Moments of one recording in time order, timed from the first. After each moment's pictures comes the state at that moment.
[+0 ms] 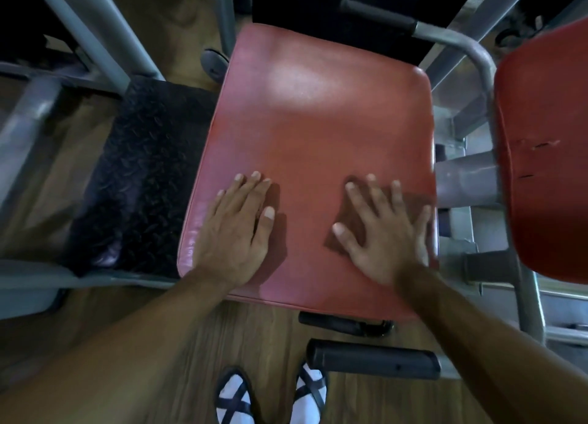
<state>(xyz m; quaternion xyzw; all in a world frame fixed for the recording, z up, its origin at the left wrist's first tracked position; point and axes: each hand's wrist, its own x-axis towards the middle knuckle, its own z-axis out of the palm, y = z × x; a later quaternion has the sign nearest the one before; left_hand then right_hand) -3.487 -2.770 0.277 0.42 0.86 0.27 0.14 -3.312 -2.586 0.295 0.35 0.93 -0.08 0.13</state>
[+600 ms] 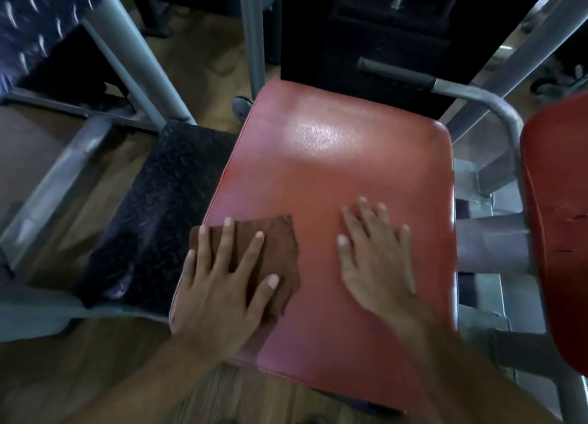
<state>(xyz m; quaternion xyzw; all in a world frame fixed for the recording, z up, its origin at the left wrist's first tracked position) -3.480 -2.781 0.285 0.37 0.92 0.08 0.09 -3.363 -2.563 0.288 0.31 0.94 -0.15 0.02</state>
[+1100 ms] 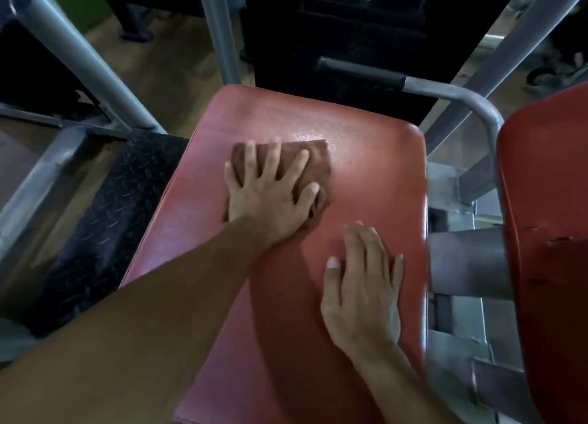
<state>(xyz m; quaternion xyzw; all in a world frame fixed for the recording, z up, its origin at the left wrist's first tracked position) -3.531 -2.563 0.279 0.39 0.91 0.03 0.10 -3.342 -2.542 0.270 0.39 0.89 -0.18 -0.15</state>
